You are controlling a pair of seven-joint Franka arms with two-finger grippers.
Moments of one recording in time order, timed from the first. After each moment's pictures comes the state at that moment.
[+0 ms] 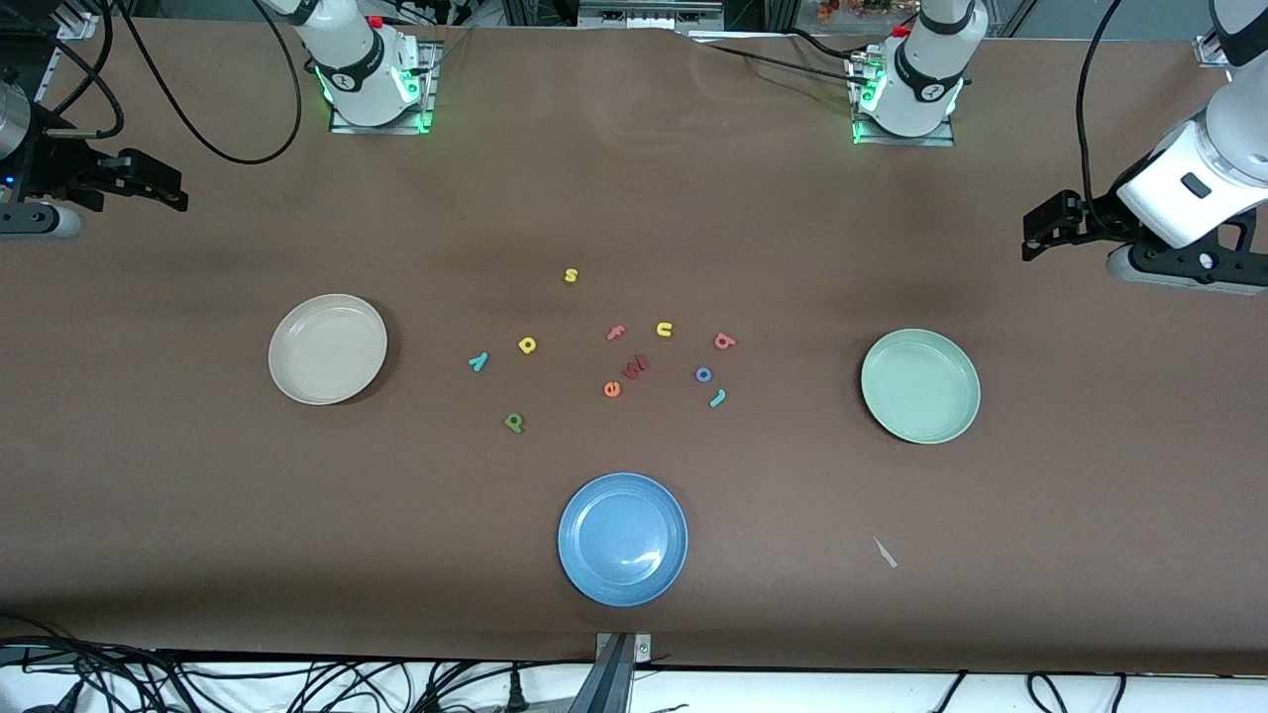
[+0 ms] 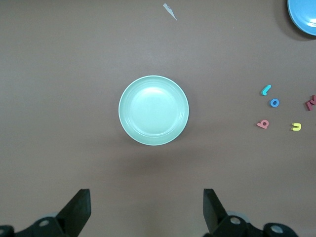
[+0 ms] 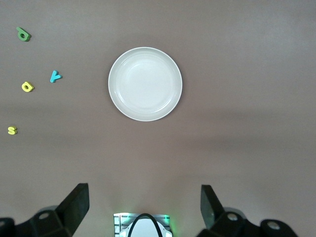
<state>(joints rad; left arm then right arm) 0.01 0.02 -0.09 -1.62 -0.01 1.59 0.03 0.12 -0.06 -0.14 -1.72 -0.03 1.50 -0.04</state>
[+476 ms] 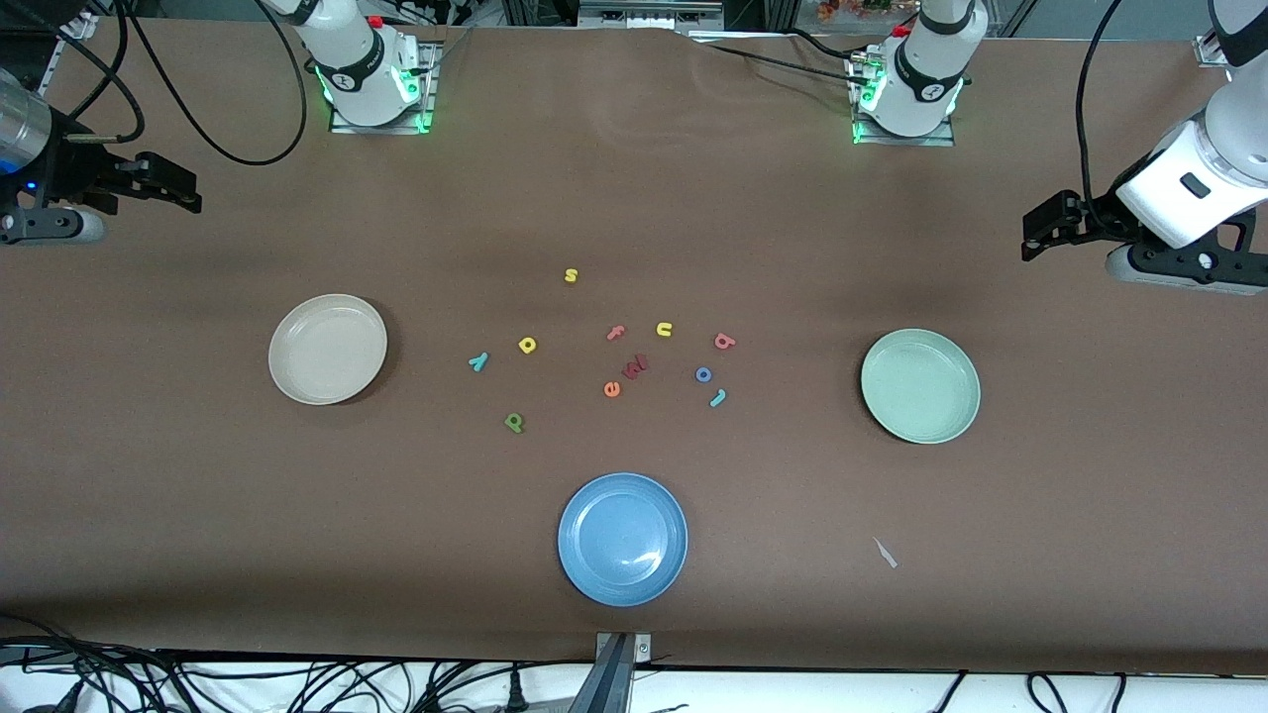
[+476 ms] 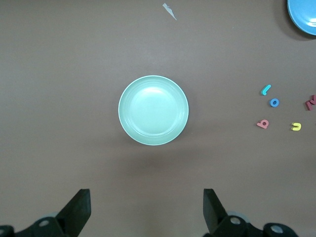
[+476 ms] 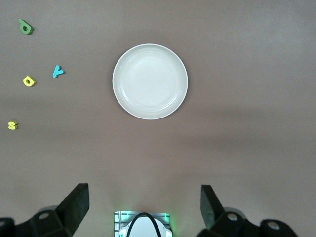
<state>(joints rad) 0.01 0.02 -0.10 -1.62 -0.01 1.59 0.03 0.12 -0.04 -0.11 -1.72 -0.03 1.50 -0.04</state>
